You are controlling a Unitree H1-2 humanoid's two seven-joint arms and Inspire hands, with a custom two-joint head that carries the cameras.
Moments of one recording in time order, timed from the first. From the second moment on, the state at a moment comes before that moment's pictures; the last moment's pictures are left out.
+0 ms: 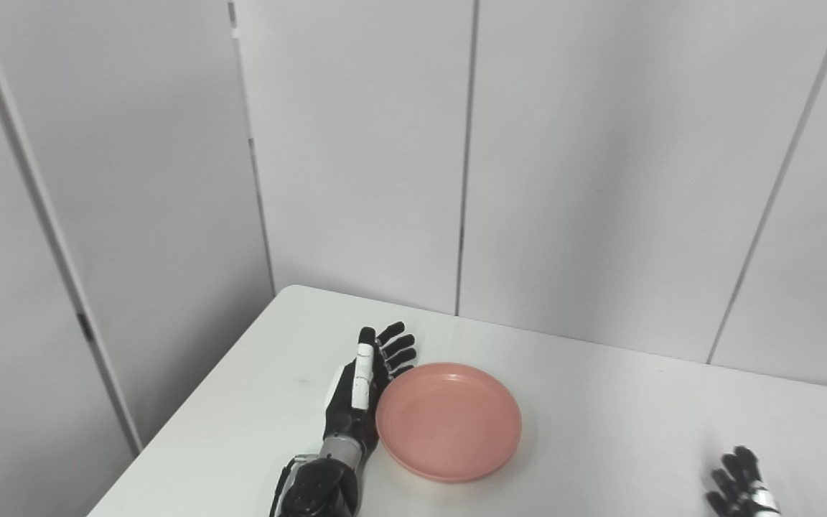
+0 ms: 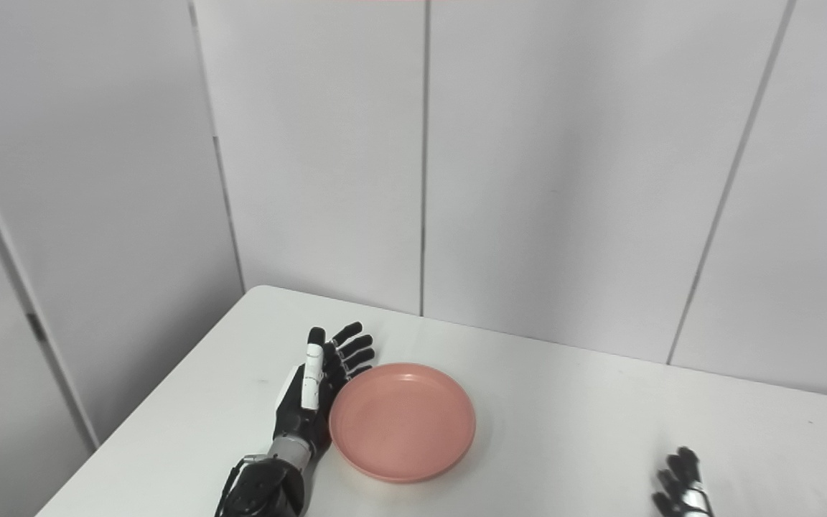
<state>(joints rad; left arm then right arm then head) -0.45 0.05 0.12 0.48 -0.22 -0.10 -0.01 -0.10 -0.05 -0.03 -0.02 0.18 -0.04 0.13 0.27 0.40</state>
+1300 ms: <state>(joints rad) -0.29 -0.12 -0.04 0.26 -0.15 -0.05 -0.08 -0.09 0.02 0.05 -0.07 0.03 0.04 0.05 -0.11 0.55</state>
